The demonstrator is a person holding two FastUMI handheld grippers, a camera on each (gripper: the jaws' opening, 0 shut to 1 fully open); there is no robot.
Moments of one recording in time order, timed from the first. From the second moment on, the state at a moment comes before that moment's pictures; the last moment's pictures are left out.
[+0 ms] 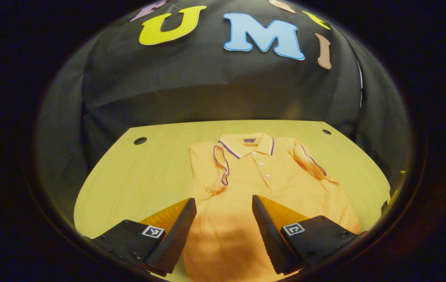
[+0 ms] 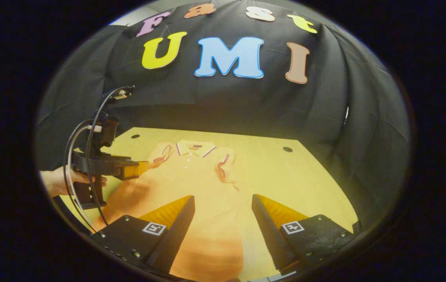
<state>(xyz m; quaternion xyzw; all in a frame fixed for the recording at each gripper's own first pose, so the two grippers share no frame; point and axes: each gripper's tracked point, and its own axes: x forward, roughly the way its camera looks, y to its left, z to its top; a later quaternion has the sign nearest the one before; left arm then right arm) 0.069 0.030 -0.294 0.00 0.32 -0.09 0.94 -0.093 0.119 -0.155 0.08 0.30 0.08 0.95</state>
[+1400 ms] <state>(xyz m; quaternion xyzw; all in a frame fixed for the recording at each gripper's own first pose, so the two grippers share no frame) -0.201 0.078 -0.322 -0.02 0.35 -0.08 0.93 -0.214 0.120 -0.262 0.11 0.43 0.09 0.89</state>
